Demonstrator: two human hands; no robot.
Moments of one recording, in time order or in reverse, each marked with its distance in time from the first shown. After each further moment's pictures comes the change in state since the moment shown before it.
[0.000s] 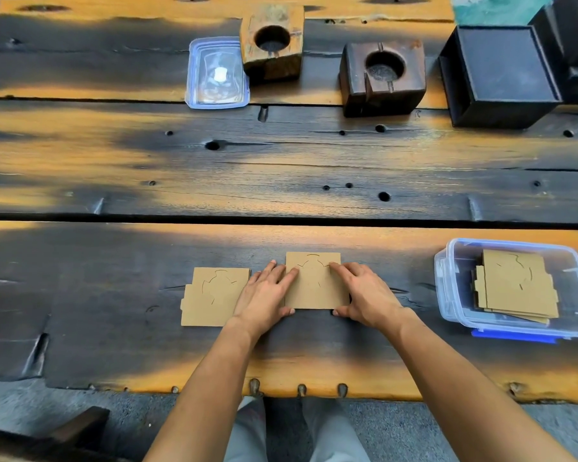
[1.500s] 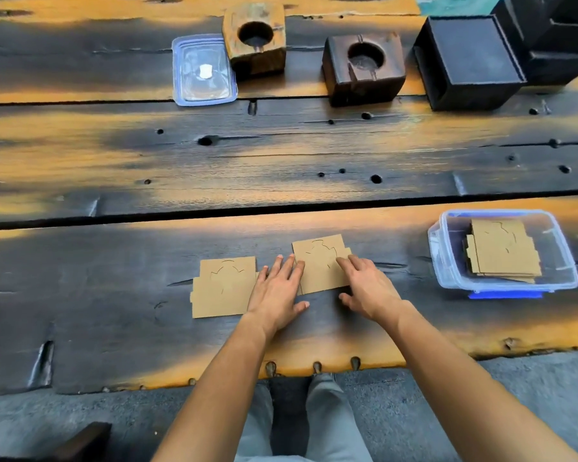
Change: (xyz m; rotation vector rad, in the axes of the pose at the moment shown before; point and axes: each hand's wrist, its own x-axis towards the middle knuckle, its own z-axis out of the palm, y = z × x) left_hand -0.026 0.008 0.002 -0.014 -0.043 0.037; right_hand -0.032 -0.040 0.014 -0.039 0.003 0.193
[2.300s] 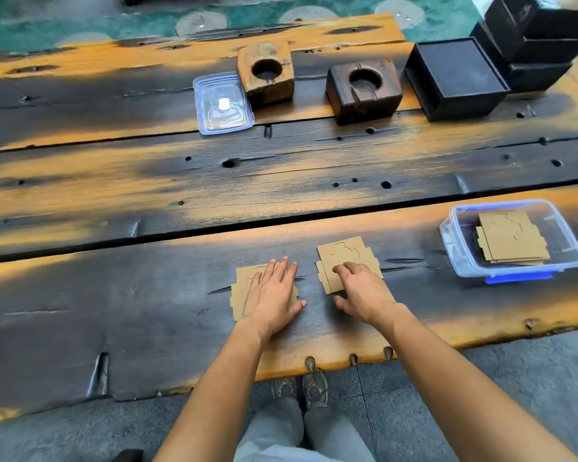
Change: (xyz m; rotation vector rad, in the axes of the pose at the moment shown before) left_hand -0.055 -0.064 -0.033 0.048 0.074 0.006; right_hand -0.027 -0.090 -0.009 0.028 0.079 0.025
